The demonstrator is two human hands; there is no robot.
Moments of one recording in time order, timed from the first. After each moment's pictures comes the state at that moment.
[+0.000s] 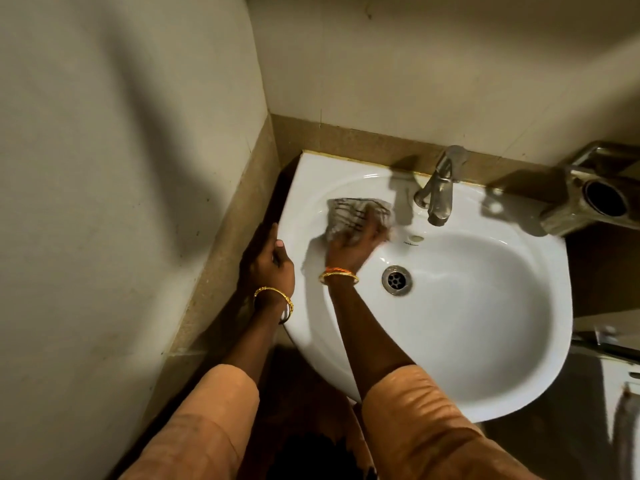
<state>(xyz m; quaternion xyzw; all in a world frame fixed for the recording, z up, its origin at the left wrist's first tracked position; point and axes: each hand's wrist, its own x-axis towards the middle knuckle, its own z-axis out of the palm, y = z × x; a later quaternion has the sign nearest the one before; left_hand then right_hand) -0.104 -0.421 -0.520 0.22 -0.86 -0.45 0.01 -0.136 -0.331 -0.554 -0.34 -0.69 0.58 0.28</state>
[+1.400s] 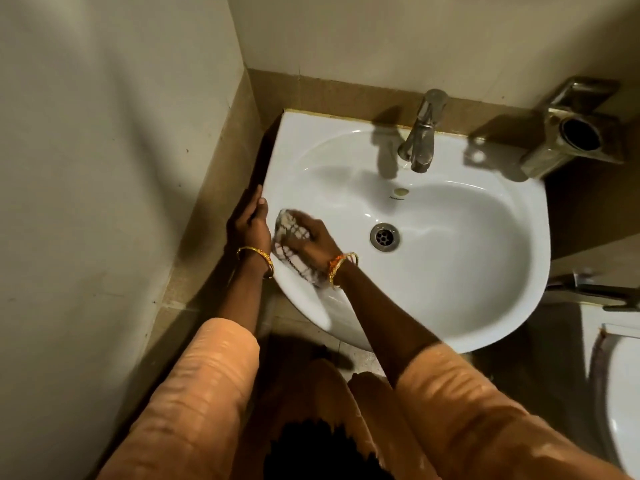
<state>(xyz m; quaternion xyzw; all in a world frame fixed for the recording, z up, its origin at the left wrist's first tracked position) -0.121 -0.435 -0.559 0.21 -0.68 -0.70 0.05 -0.068 -0.330 -0.530 -0.10 -0.76 0.63 -0.12</state>
